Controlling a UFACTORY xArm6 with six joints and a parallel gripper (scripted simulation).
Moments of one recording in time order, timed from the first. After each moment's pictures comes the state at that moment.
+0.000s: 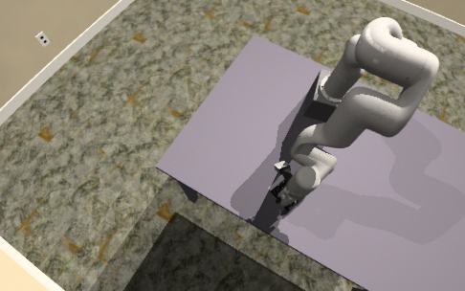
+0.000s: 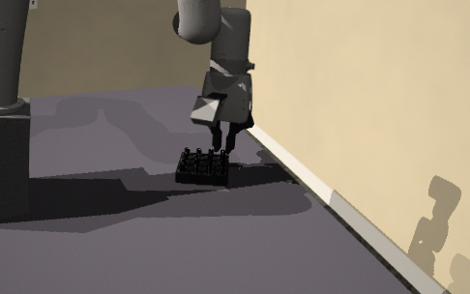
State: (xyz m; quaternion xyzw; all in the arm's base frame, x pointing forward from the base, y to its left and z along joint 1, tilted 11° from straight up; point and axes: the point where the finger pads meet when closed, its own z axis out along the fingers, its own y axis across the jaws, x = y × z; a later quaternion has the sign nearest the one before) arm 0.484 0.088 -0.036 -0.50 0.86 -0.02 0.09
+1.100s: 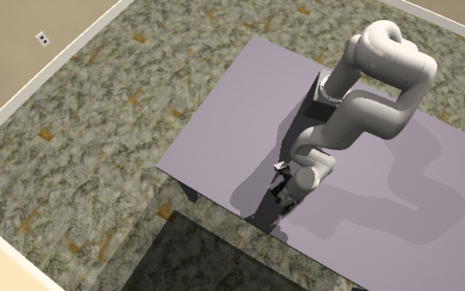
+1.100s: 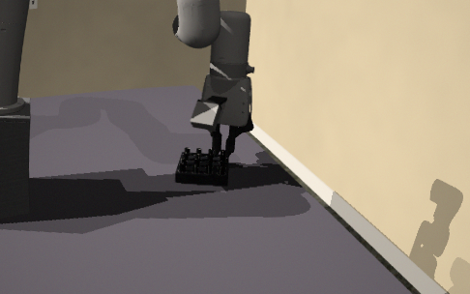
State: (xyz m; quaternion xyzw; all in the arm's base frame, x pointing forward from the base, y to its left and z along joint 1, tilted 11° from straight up) arm 0.485 0.088 -0.044 -0.50 0.86 -0.02 0.09
